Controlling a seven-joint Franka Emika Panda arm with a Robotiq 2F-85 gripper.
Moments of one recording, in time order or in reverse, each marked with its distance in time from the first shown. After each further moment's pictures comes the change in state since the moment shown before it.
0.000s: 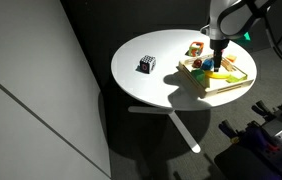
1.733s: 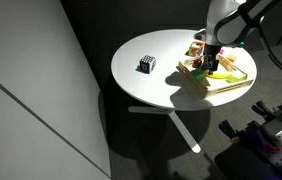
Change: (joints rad) arm -0.026 0.077 0.035 0.008 0.000 0.173 -0.302
